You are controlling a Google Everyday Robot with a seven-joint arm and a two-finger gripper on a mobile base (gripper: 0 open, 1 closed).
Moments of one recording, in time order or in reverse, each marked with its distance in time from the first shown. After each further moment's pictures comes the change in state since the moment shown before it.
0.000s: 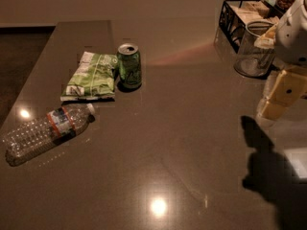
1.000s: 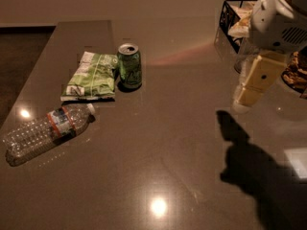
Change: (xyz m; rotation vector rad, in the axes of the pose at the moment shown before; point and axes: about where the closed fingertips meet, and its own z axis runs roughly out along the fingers) arm -0.051 -0.009 0.000 -0.021 -0.094 -0.087
